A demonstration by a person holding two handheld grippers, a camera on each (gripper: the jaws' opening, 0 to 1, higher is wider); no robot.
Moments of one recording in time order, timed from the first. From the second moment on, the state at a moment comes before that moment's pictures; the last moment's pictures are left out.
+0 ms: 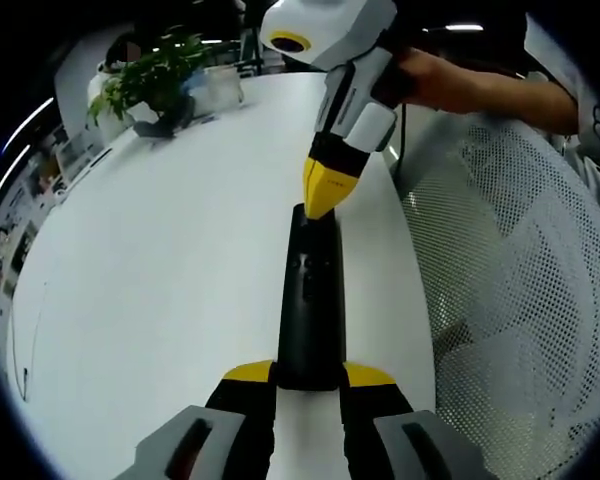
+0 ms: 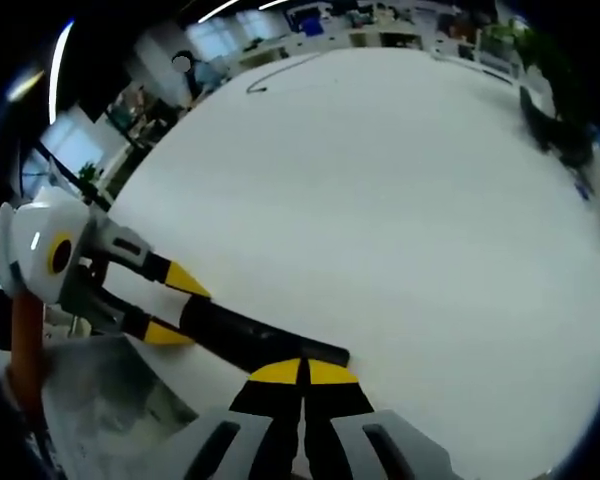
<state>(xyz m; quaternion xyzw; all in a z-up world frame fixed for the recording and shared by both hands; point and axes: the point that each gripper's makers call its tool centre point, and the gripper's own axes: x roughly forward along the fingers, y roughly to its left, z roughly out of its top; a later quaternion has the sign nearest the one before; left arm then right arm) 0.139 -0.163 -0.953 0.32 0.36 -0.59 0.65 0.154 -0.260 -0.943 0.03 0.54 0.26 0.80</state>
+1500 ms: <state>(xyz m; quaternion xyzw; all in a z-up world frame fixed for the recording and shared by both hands) 0.127 -0.174 -0.943 0.29 0.35 -0.61 0.65 0.152 -0.253 -0.944 0.02 0.54 0.27 0.80</state>
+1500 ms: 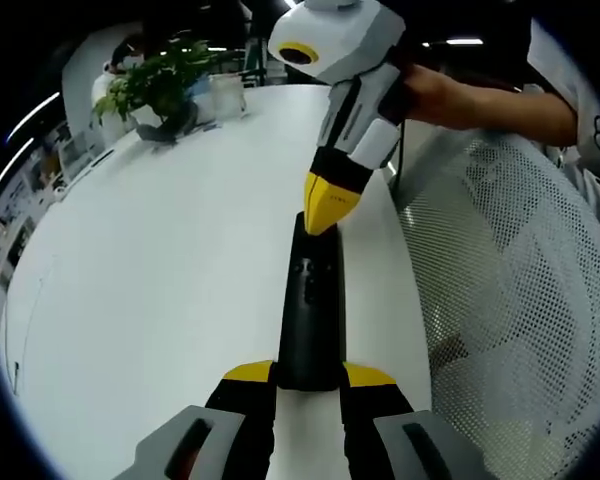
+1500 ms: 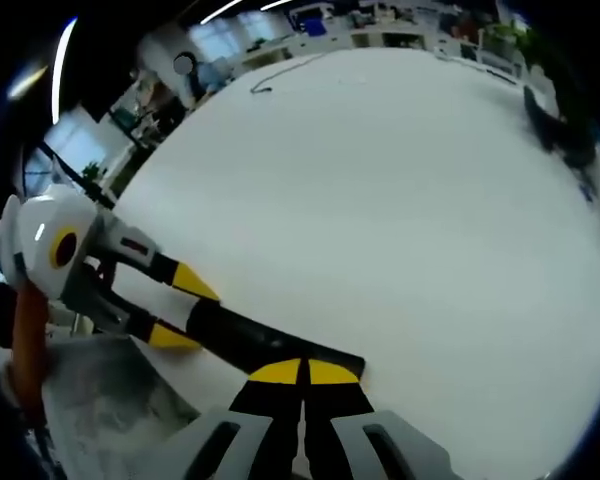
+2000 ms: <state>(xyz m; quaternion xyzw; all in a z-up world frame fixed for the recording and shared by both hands) 0.133 -0.176 -0.948 0.29 0.32 -0.60 0.67 0.148 -0.253 -0.942 -0.01 0.53 0.28 0.80</state>
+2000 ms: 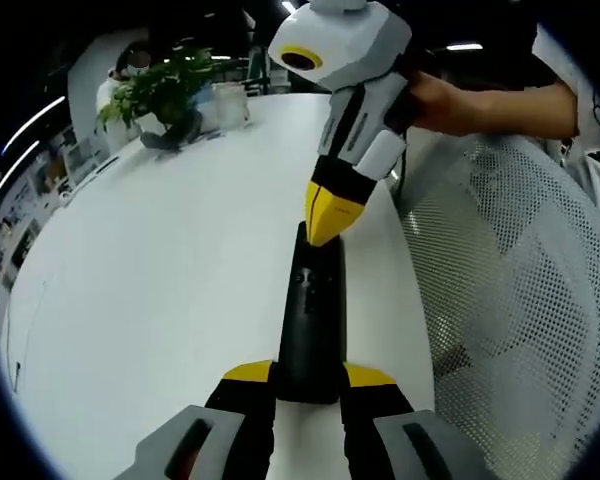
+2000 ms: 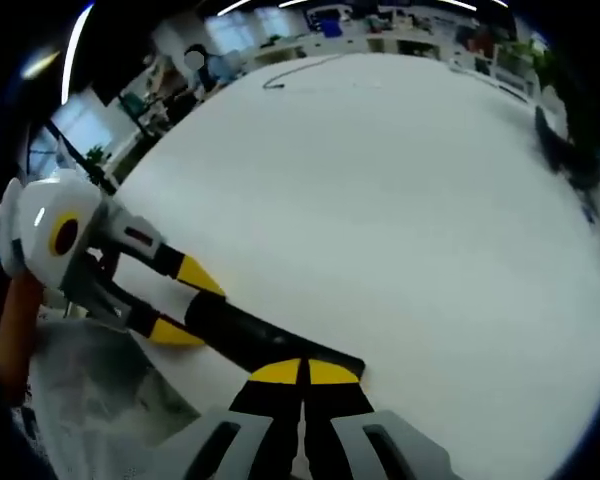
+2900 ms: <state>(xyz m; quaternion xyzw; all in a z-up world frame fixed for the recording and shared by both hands) 0.128 -0.173 -0.949 0.24 0.31 -0.57 0.72 0.156 -0.236 -0.931 0.00 0.49 0.30 0.82</state>
